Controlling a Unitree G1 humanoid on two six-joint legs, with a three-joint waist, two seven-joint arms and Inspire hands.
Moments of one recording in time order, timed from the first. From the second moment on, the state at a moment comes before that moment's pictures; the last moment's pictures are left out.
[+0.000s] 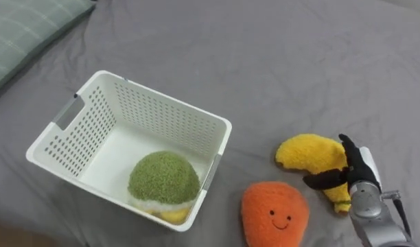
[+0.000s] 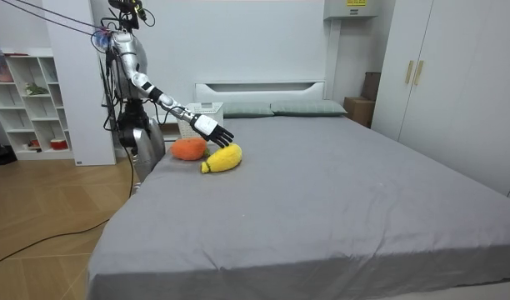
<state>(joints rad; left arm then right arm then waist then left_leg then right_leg) 0.24 0.24 0.16 1.06 -0.12 0.02 0.19 -0.28 -0.36 0.07 0.91 -0.13 -0.02 -0.25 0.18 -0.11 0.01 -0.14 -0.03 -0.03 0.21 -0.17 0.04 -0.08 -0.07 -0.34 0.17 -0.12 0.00</state>
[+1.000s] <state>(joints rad) 0.16 0.25 0.06 1.12 -0.13 0.02 0.17 -0.47 -0.45 0.15 1.25 -0.13 -0.04 -0.37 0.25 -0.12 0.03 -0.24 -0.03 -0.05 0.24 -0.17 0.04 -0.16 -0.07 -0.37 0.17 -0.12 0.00</state>
